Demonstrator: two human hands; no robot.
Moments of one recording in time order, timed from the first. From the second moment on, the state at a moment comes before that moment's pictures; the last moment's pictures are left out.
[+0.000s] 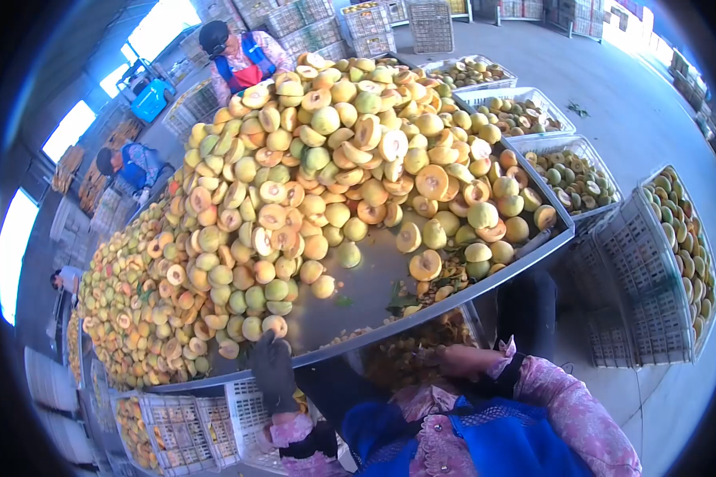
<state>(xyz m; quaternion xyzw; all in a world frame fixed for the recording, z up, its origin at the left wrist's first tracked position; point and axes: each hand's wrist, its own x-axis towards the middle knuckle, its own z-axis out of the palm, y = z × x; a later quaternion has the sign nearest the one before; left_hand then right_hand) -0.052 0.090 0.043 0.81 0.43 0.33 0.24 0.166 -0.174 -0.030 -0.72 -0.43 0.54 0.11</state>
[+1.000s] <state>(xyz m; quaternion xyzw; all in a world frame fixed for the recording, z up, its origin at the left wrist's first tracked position) 0.119 0.007 0.070 0.60 0.21 0.10 0.77 0.213 -0.180 0.028 -0.68 -0.36 0.34 0.53</state>
